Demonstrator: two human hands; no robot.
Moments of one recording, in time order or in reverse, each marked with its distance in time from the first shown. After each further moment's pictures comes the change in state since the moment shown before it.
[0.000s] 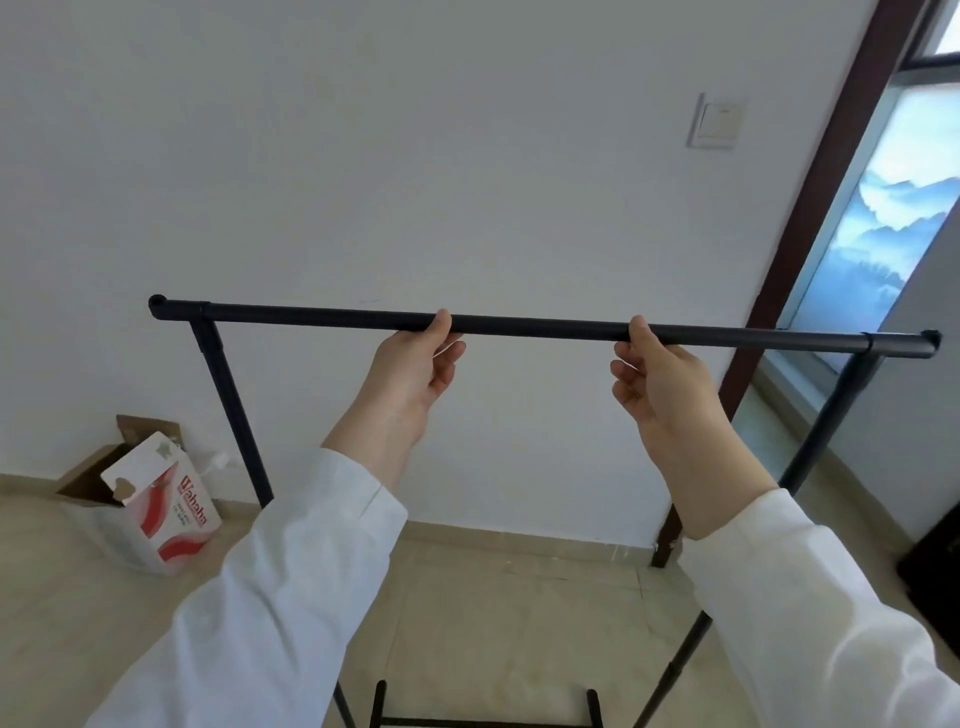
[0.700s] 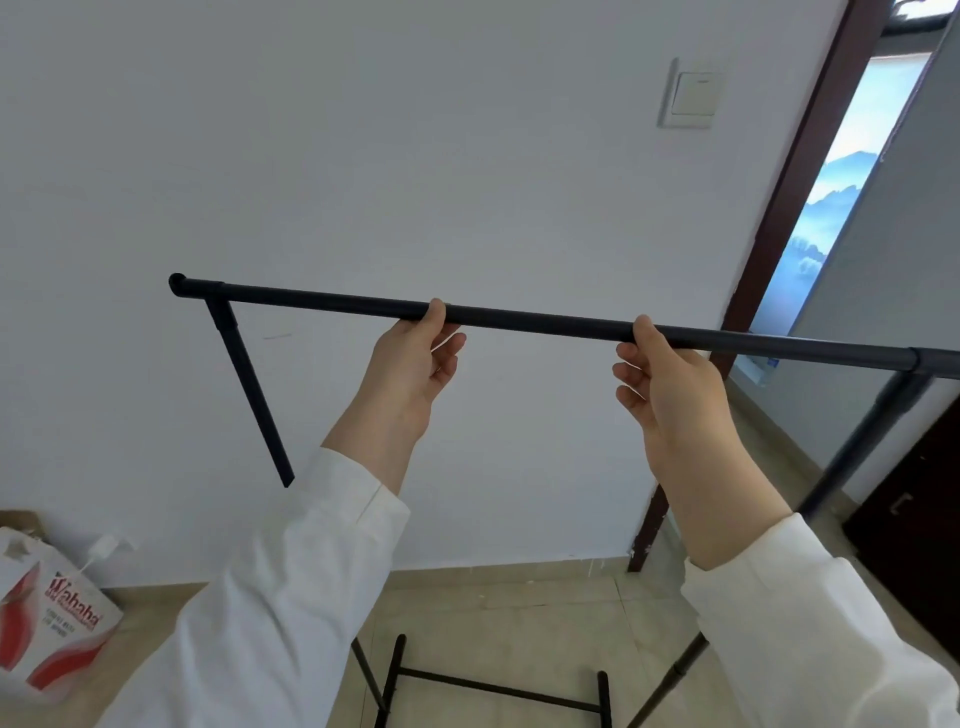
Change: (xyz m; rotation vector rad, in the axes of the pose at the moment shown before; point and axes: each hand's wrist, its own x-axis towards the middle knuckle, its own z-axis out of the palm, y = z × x) left_hand 0.198 -0.008 0.057 -0.013 -0.179 -0.068; right_hand 0.149 0.011 0.047 -0.036 0.233 -0.065
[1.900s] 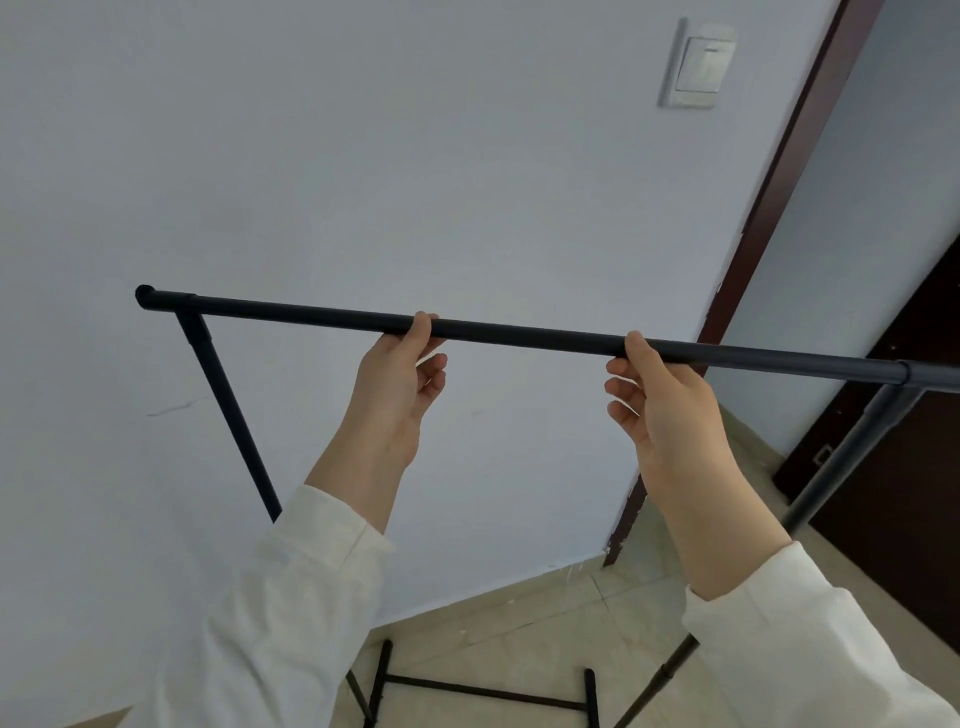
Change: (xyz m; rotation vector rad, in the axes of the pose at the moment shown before) left_hand 0.181 0.004 -0.018 0.024 -0.160 -0.082; right_hand 0.108 0.039 0.097 -0.017 0.184 -0.058
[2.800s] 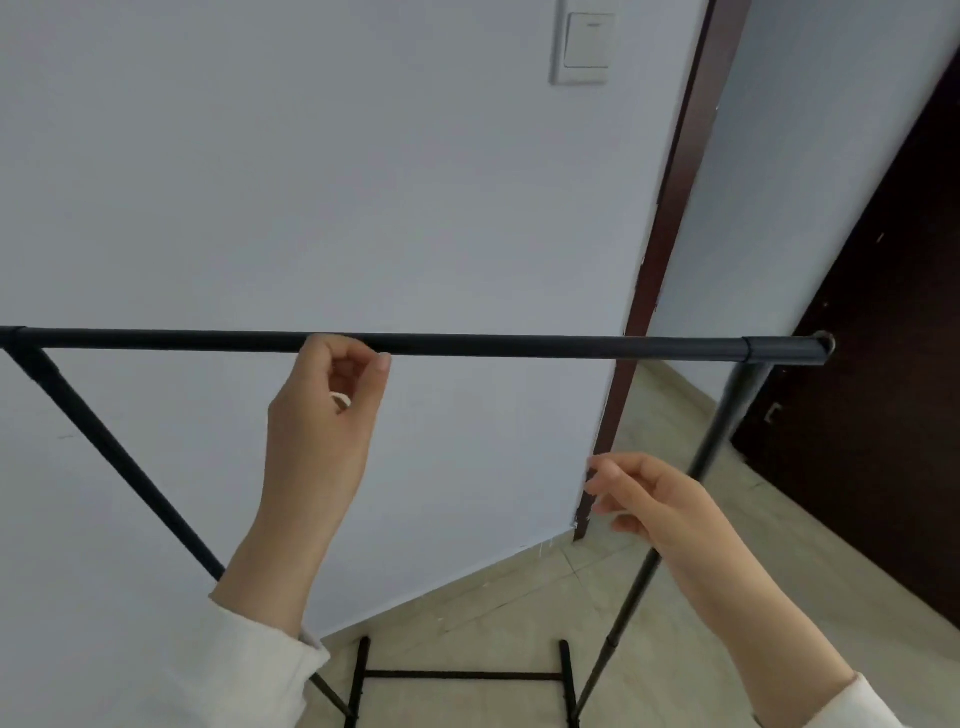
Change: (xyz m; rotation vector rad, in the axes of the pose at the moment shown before) left_hand -0.069 -0.027 0.027 0.848 0.076 0.638; right_hand -0.036 0.032 -0.134 -0.395 -0.269 0.043
